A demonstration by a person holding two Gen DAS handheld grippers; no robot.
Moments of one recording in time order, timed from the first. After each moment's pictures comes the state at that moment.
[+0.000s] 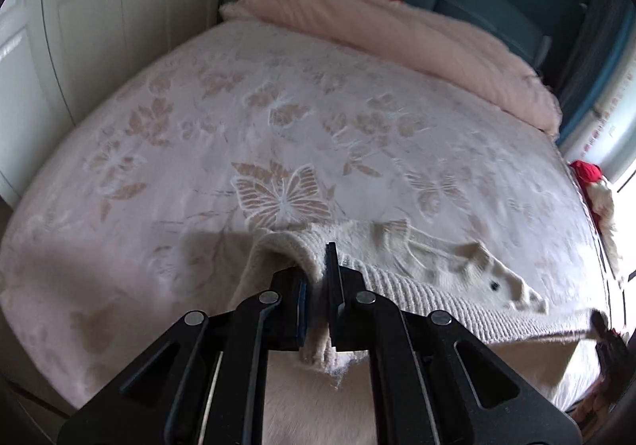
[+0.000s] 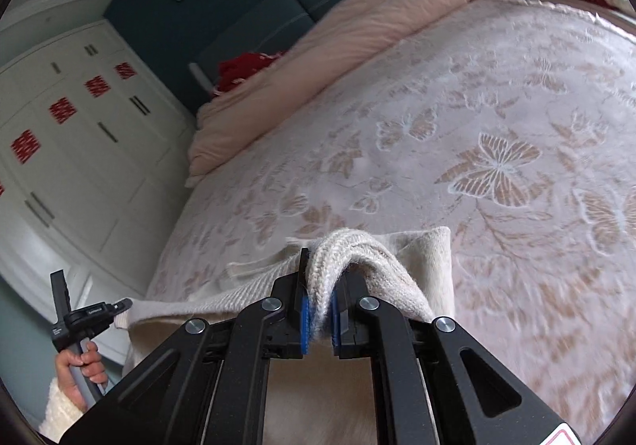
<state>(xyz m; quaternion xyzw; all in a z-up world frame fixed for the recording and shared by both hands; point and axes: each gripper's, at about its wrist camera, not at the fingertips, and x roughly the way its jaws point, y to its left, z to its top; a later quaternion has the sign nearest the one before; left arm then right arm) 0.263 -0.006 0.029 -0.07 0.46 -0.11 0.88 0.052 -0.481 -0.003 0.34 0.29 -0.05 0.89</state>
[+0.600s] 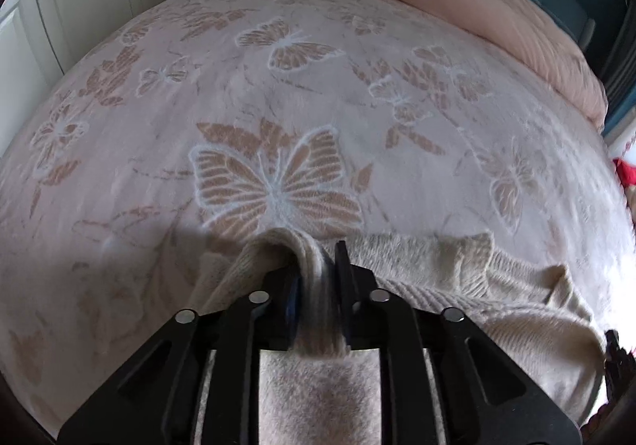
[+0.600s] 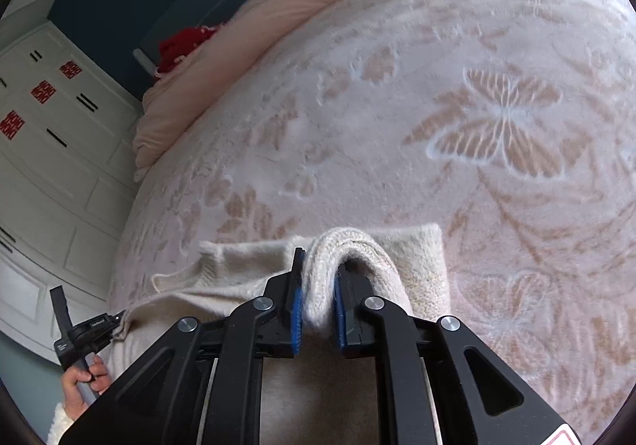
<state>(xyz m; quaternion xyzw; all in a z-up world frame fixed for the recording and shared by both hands) 0.339 -0.043 -0.070 -0.07 0.51 -0.07 0.86 0.121 -0.507 -0.080 0.36 0.34 -0.10 0.86</state>
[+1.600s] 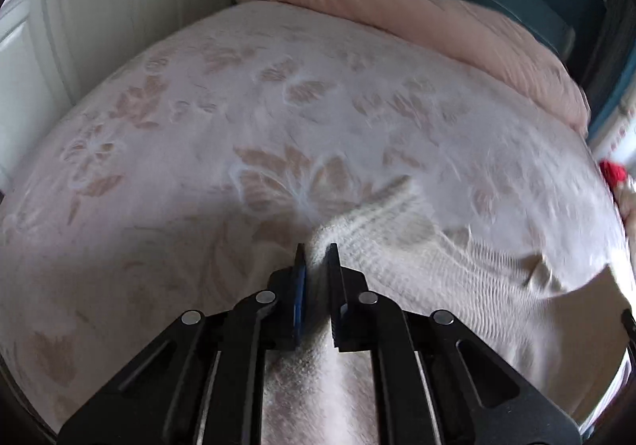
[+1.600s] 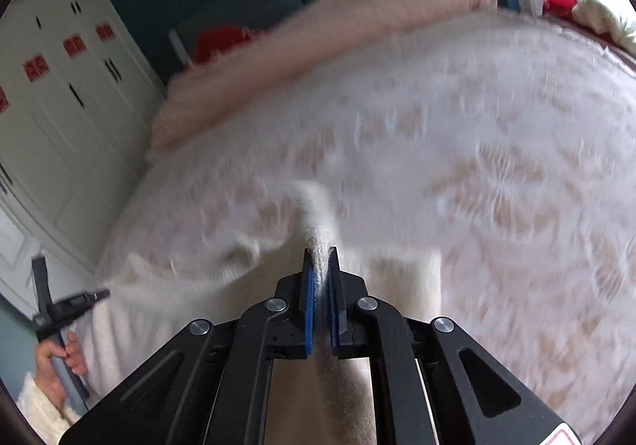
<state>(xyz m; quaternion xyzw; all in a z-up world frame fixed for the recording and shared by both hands) 0.305 -0.005 -0.037 -0.06 0.46 -0.07 0.88 0.096 -0.479 -0.023 0.26 0.32 -0.10 0.90</state>
